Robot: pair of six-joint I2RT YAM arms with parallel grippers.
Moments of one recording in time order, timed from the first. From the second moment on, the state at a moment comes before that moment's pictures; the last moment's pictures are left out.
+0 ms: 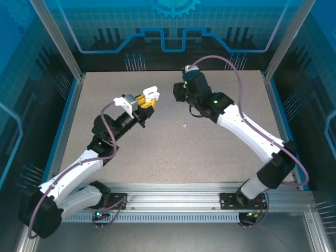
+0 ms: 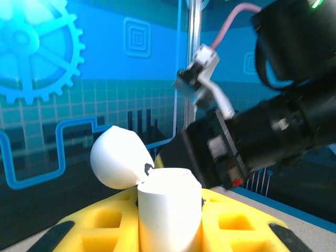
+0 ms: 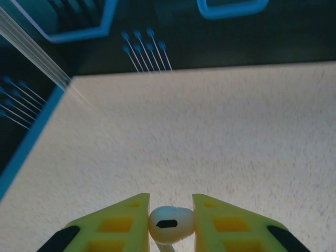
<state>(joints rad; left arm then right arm) -0.47 1.00 0.66 0.61 0.28 -0.09 0.70 1.54 1.58 -0.53 0.27 0.48</state>
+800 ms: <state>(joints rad) -0.59 1.19 0.78 0.94 0.08 0.09 0.80 1.22 1.36 0.06 0.14 0.41</state>
